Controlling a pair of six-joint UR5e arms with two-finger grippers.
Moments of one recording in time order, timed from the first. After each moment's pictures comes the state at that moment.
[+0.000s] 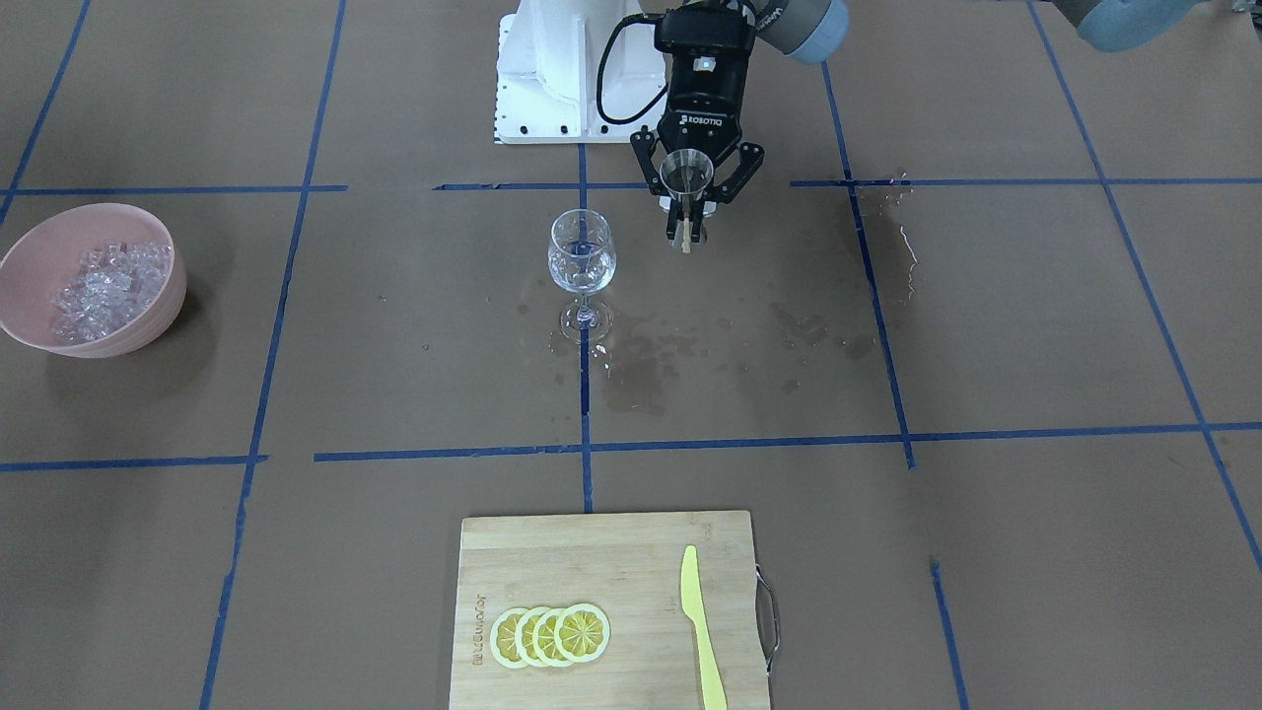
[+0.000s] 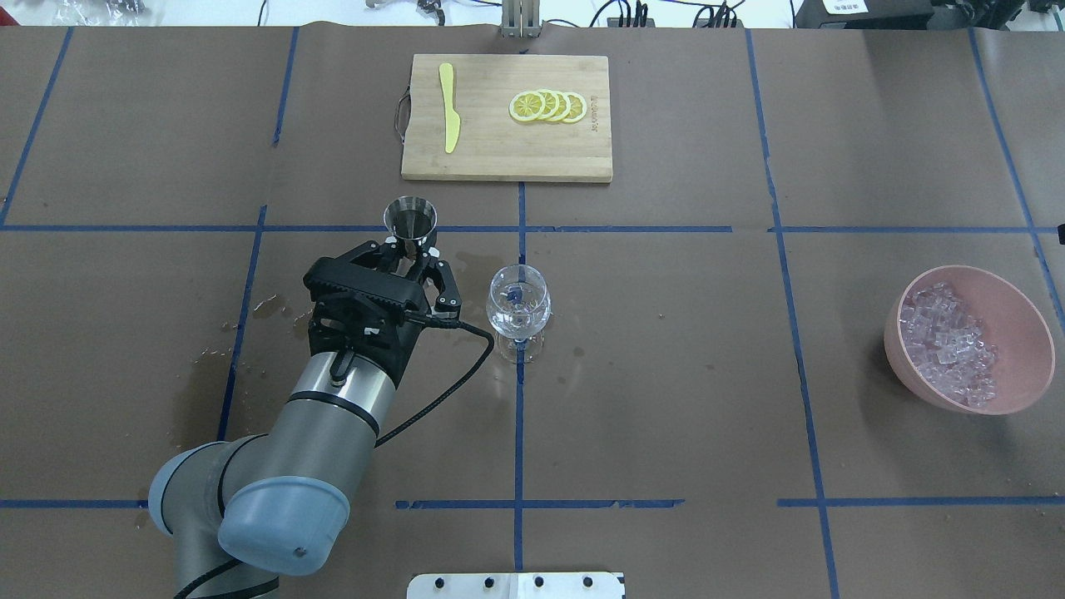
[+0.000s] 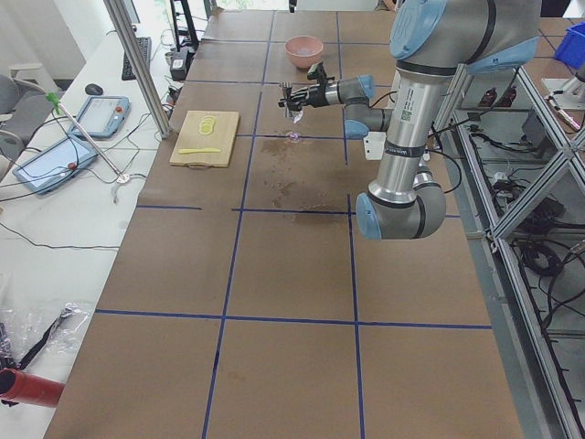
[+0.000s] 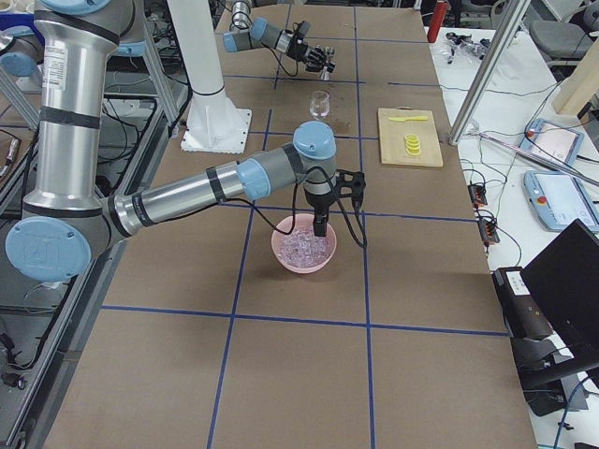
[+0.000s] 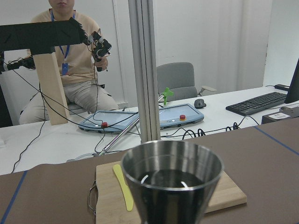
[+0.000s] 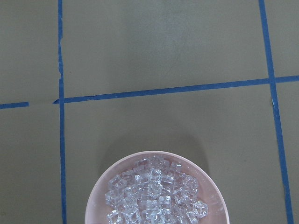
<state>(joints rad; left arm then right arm) -0.20 -2.00 -1.92 -2.17 -0.59 -0.75 1.35 -1.72 2.07 -1.49 2.37 0.55</state>
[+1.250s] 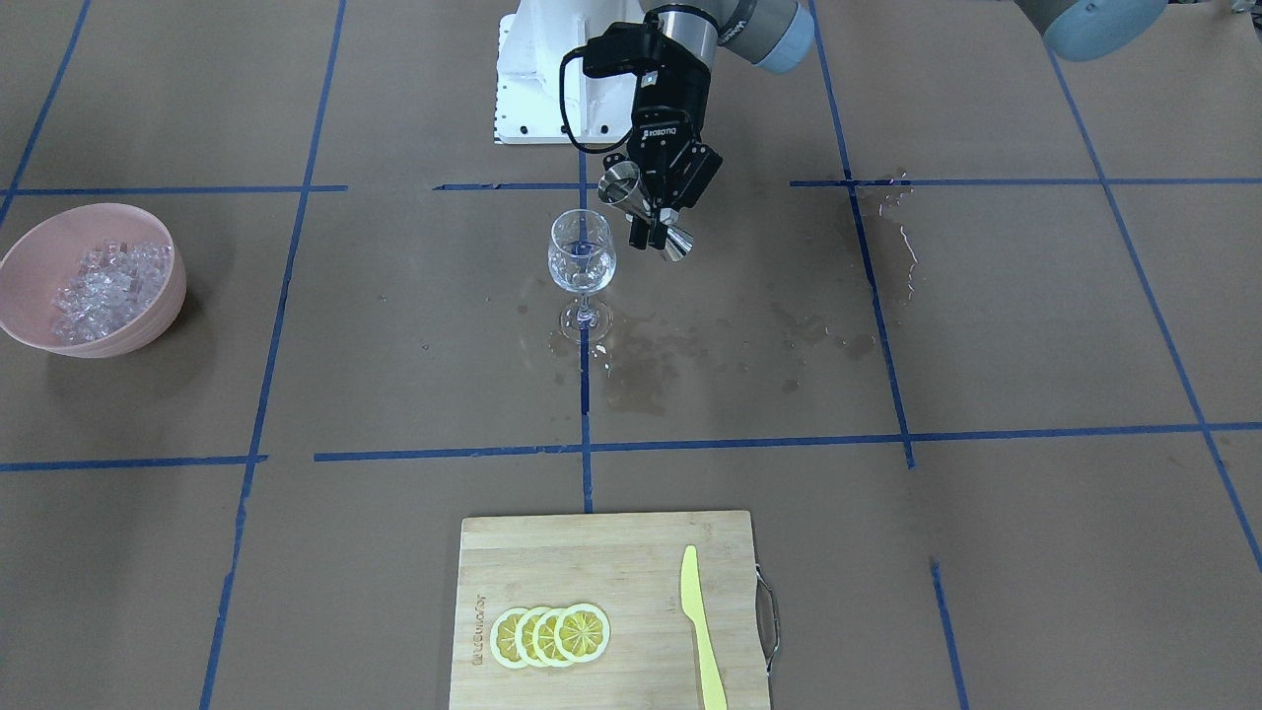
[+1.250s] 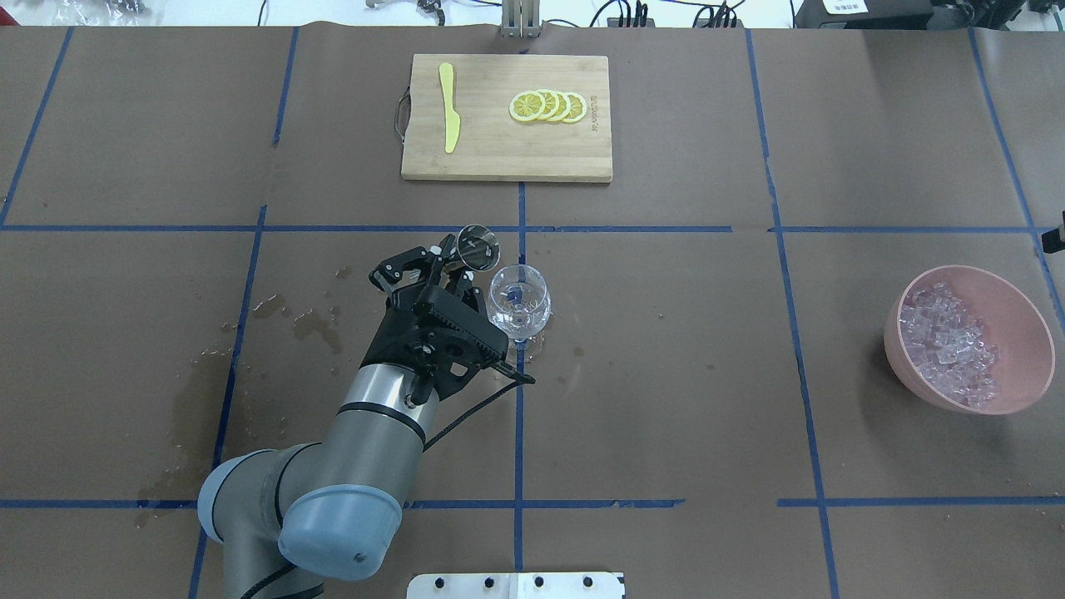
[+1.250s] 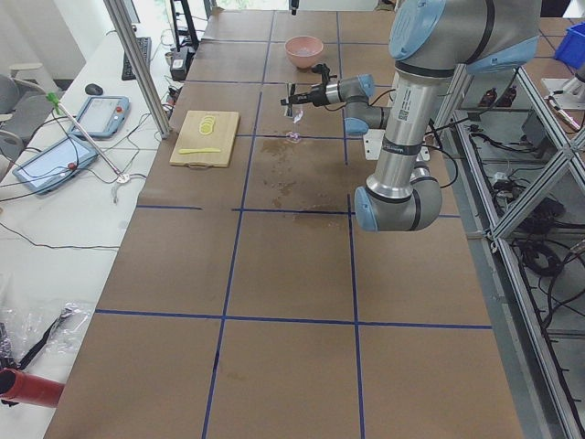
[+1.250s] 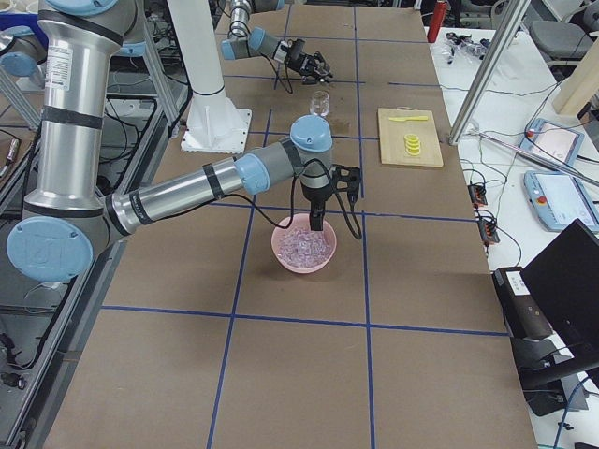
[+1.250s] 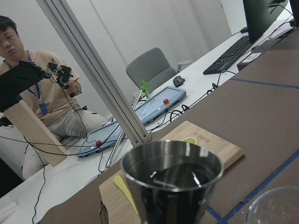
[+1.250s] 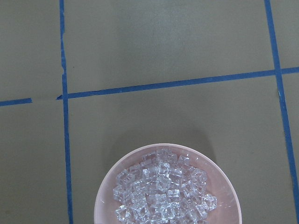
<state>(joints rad) -0.17 -2.08 -1.84 -2.17 -0.58 -0.28 1.31 -1.73 2.10 -1.49 2.34 0.61</state>
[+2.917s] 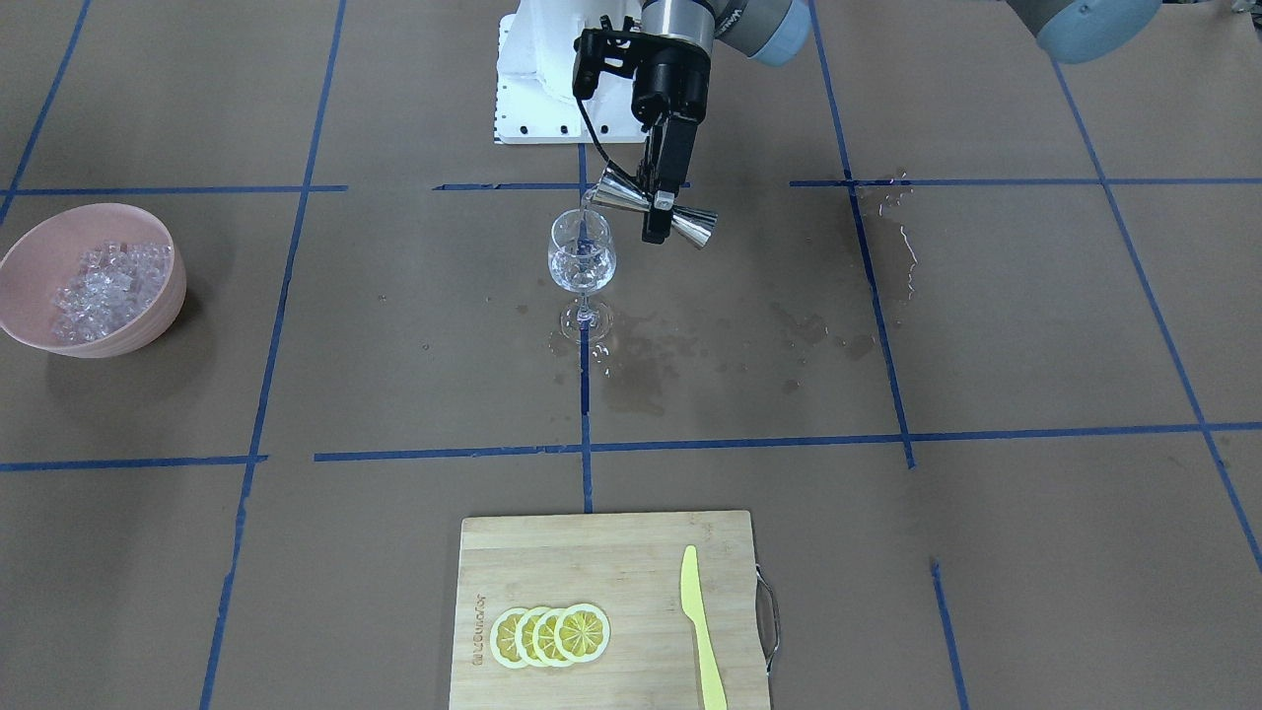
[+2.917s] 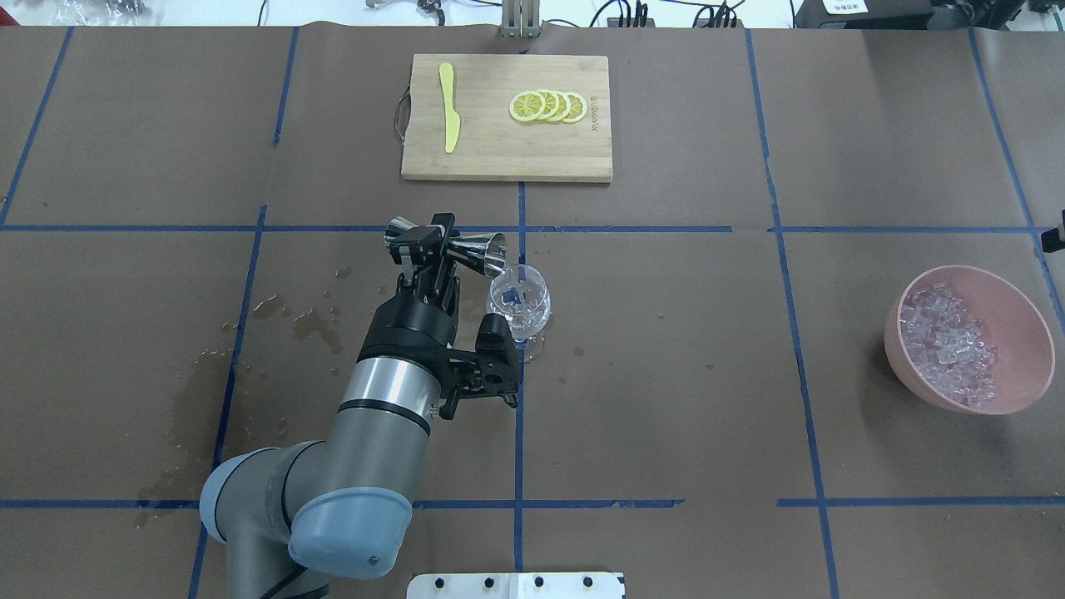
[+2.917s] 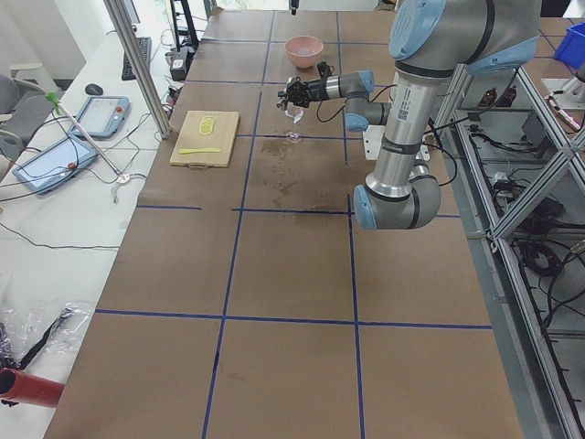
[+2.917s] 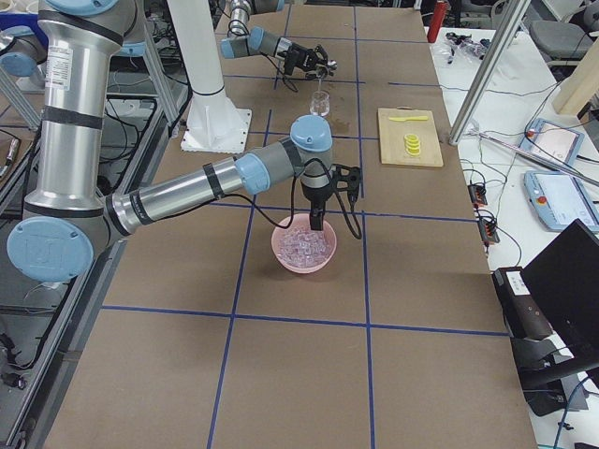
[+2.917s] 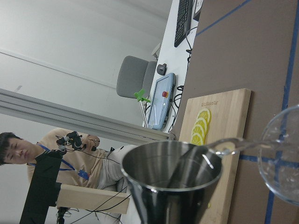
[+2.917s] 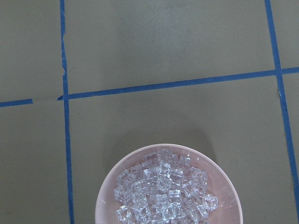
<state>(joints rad) -0.18 -2.10 -1.85 -2.12 -0.48 0.43 1.31 -1.73 2.10 -1.49 2.34 0.62</state>
